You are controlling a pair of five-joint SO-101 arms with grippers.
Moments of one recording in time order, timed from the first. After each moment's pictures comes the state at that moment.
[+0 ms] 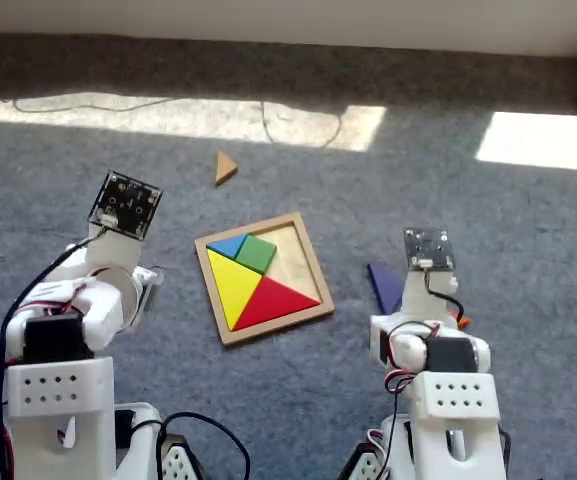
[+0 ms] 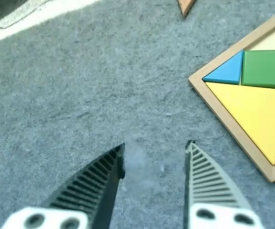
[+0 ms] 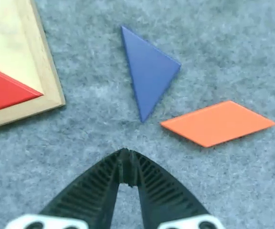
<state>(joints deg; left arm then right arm) -11.4 -61.7 52.4 70.4 -20.4 -6.3 -63.3 74.6 61.1 3.2</state>
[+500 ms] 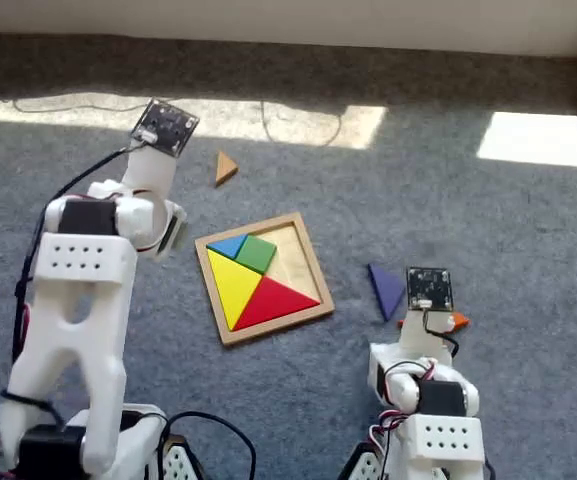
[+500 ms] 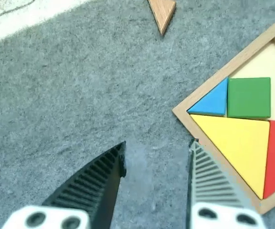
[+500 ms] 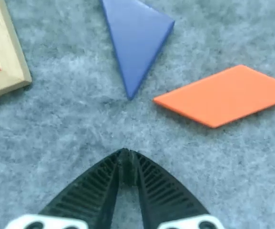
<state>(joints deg) -4.5 -24.7 28.1 66.9 -17.3 -4.1 -84.5 95.7 58.3 2.9</state>
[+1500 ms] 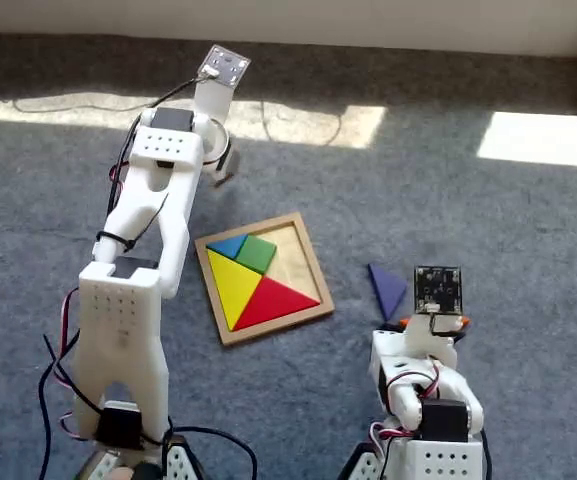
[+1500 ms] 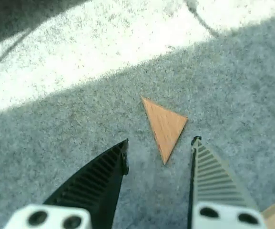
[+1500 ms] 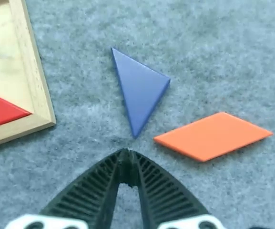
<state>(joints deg) 1.1 43.6 -34.6 64.2 -10.3 -4.1 -104.1 96.0 66.2 2.9</state>
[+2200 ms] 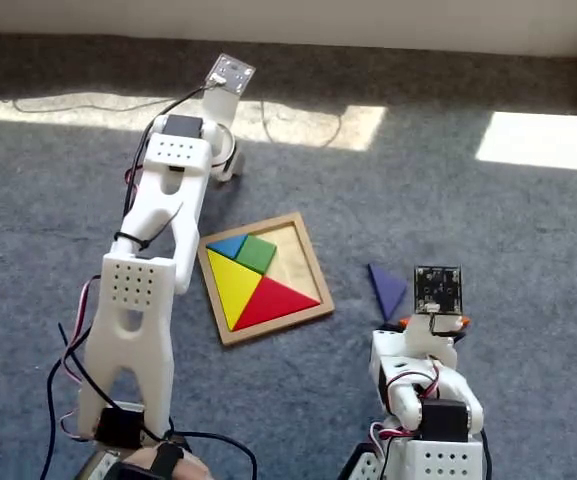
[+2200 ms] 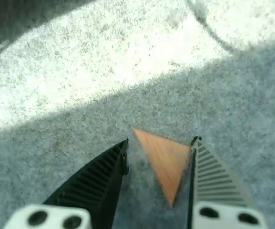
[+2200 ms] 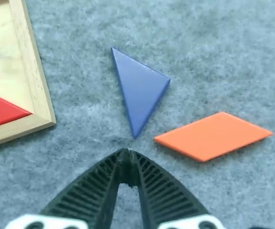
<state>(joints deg) 1.5 60.9 -53.4 64.8 -10.3 -4.1 -104.1 96.0 66.2 2.8</state>
